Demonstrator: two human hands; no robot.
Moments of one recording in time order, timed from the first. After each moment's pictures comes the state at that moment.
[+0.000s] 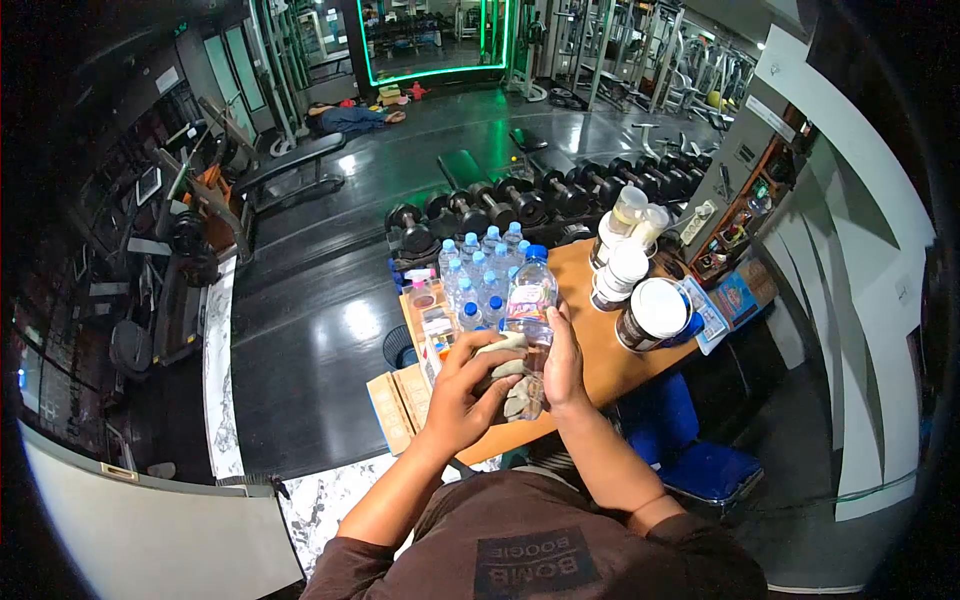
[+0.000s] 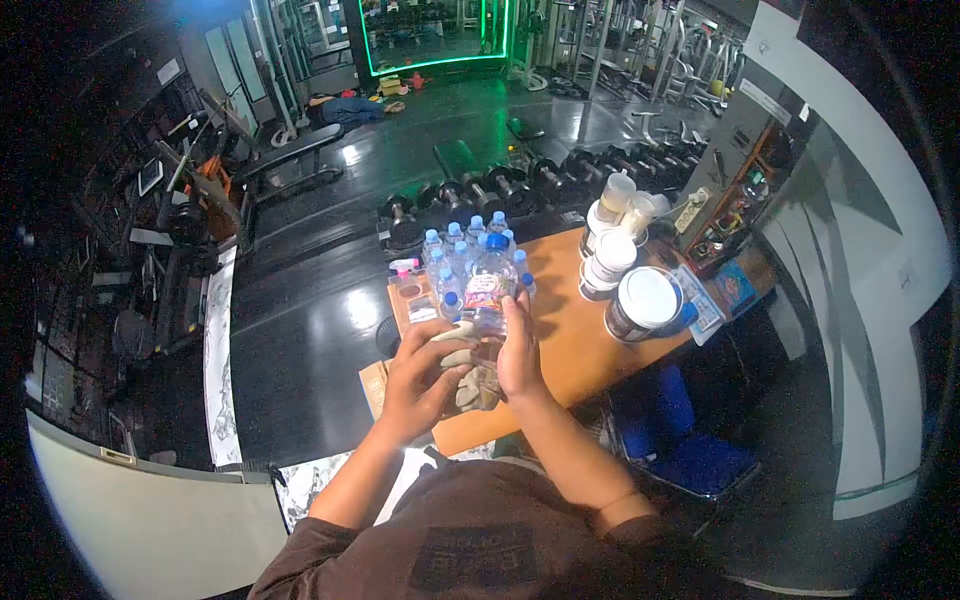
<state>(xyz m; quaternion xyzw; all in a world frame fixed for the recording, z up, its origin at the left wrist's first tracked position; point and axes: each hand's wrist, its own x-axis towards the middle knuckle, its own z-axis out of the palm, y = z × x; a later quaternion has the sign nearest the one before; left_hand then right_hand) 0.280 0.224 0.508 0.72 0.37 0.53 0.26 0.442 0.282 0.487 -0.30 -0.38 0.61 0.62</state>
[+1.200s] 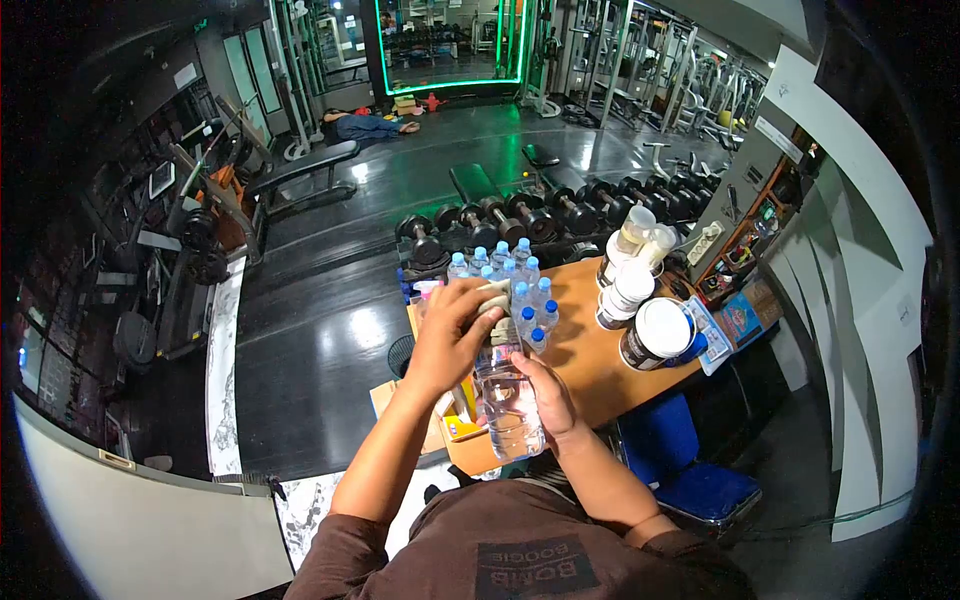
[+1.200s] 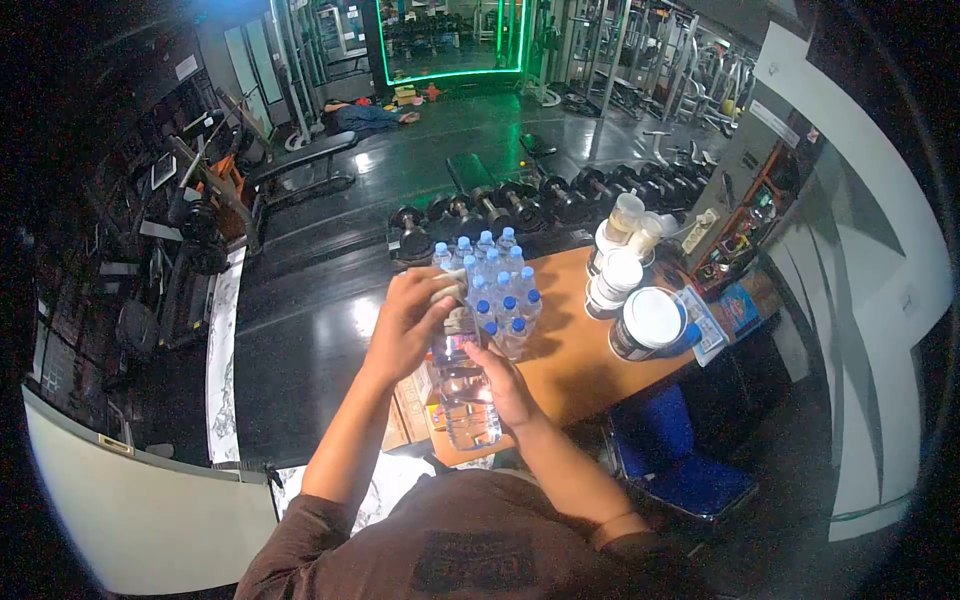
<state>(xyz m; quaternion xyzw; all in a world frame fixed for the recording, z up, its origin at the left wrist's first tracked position) 0.255 0.297 0.537 0.73 0.44 0.49 0.18 0.446 0.263 0.474 -0.20 -0.35 0.81 0.44</state>
